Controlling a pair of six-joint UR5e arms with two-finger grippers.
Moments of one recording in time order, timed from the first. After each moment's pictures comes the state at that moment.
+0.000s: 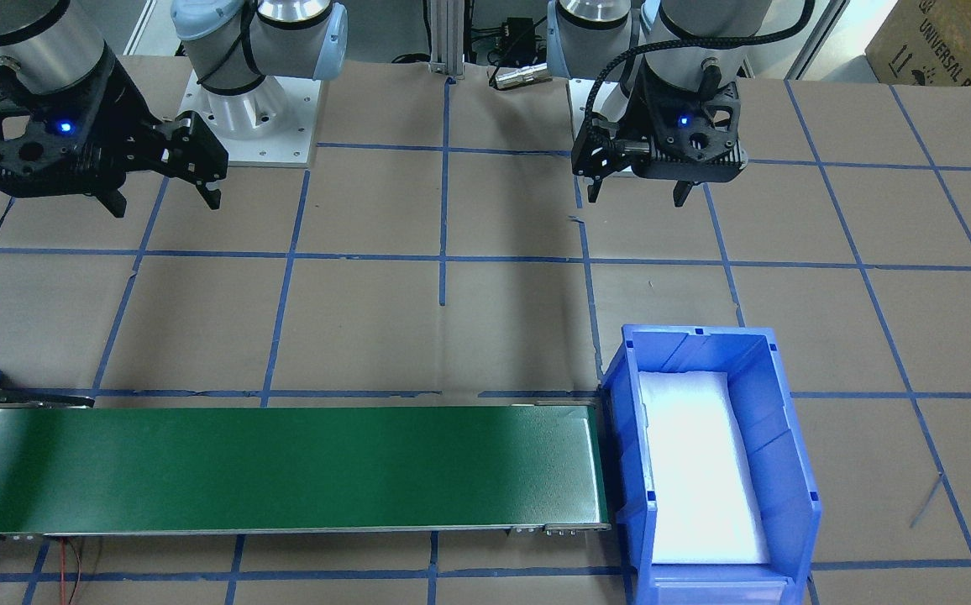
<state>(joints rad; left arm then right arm) -1.66 -1.53 -1.62 -1.58 1.59 -0.04 1.49 -1.57 1.53 -1.51 -1.52 -0.16</state>
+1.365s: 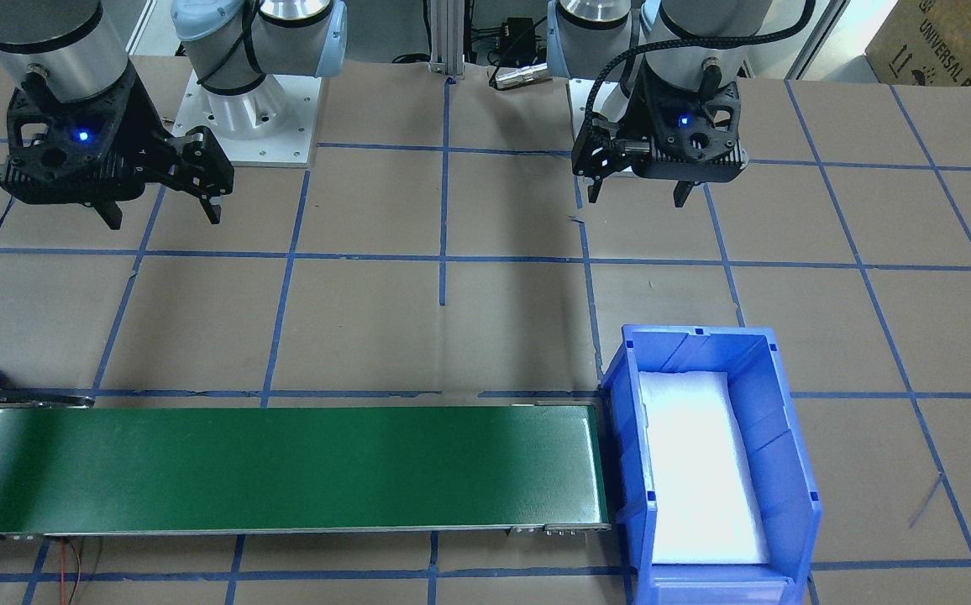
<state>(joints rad) -1.66 -1.53 -1.62 -1.58 1.59 -0.03 1.54 -1.56 1.55 -1.57 -1.59 -0.14</state>
